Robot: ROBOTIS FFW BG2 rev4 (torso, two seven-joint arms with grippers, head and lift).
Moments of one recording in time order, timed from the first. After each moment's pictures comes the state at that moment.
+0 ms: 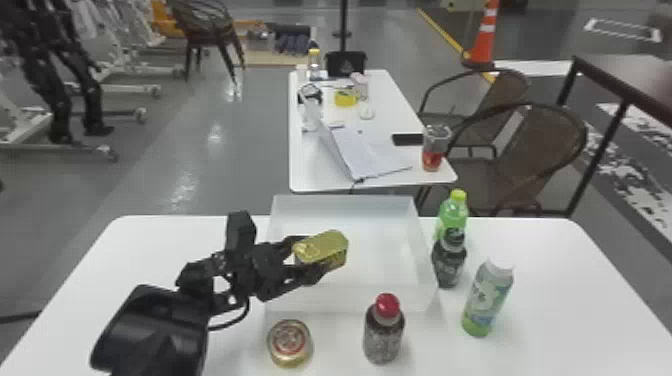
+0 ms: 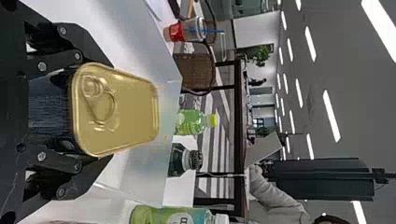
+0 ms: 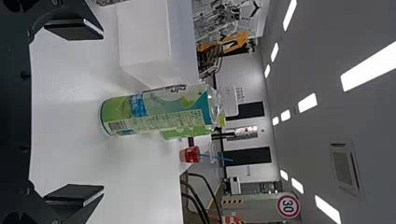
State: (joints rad) left arm -0.42 0.12 -0.16 -0.93 -0.02 -0.21 -0.88; right arm 0.44 0.00 -0.19 -1.57 -0.20 -0.35 0.42
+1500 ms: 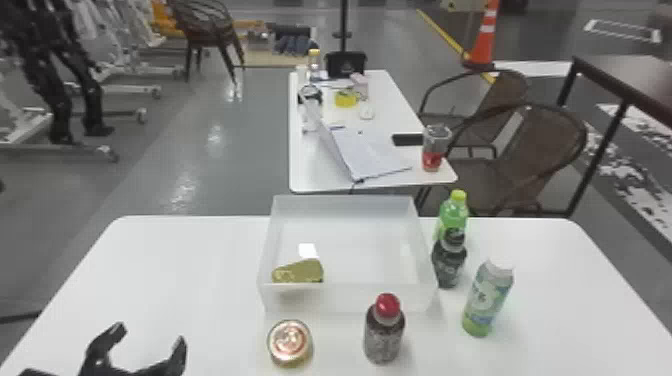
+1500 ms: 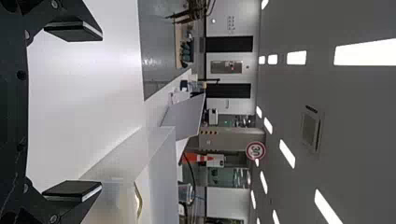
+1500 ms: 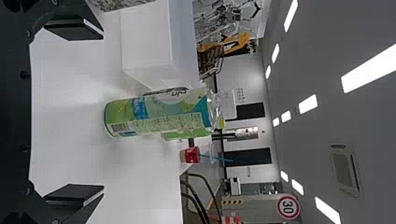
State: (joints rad) left arm 0.33 0.00 0.31 -1.60 0.09 -0.29 -0.50; right arm 0.48 0.00 -0.19 -1.61 -0.19 -0.35 0.42
